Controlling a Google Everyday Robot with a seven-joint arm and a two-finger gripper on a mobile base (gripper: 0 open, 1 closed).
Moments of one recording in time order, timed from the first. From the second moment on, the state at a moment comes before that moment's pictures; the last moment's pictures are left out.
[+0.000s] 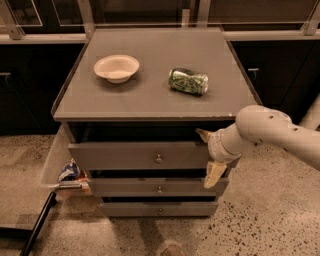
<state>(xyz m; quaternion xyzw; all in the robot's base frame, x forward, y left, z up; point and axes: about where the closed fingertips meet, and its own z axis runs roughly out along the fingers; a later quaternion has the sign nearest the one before) 0.562 -0.164 0.645 -0.72 0.65 0.03 0.26</state>
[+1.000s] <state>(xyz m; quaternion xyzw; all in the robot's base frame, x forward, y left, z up) 0.585 -0.172 0.618 -0.70 0.66 0.05 0.25</state>
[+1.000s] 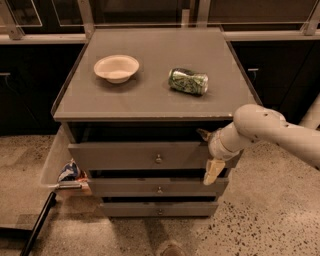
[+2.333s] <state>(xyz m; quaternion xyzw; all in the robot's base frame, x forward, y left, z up) 0.585 -0.172 0.626 -0.70 0.66 0.05 0.25</state>
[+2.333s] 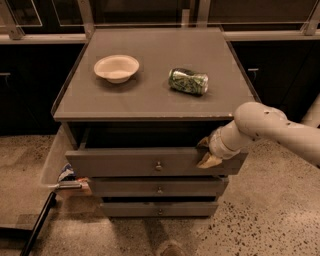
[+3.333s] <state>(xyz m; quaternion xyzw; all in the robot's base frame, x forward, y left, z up) 0.566 -0.184 0.627 -0.70 0.67 0.08 0.24</state>
